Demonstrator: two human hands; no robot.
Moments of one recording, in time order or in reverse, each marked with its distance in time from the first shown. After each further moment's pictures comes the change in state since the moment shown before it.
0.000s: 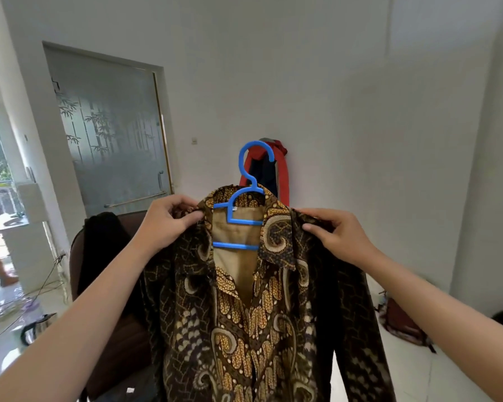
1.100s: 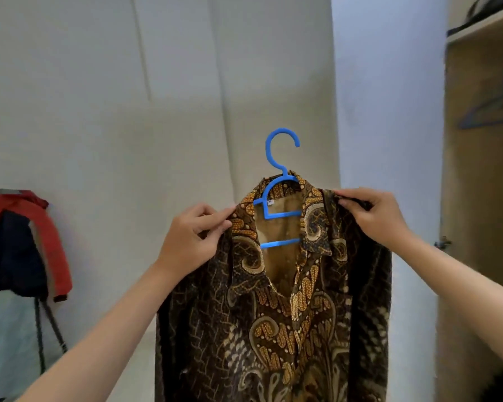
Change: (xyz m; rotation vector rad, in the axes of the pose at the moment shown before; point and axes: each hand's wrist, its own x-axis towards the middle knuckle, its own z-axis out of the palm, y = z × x) left_hand 0.100 0.147 0.284 -0.633 -0.240 0.860; right_hand -0.113 -0.082 -0.240 -0.817 0.768 0.318
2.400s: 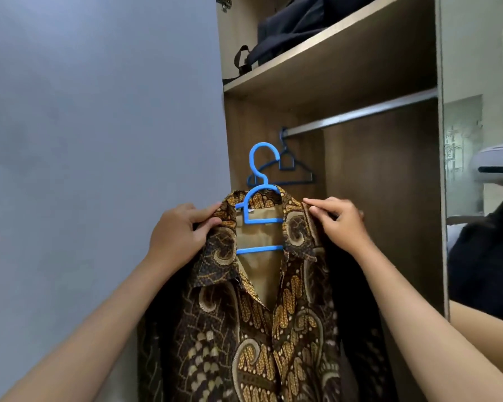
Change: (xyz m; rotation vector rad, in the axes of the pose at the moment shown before) left_hand 0.272 0.126 0.492 -0.329 -0.035 0.055; right_hand 0.112 0.271 -0.376 -0.599 0.328 0.079
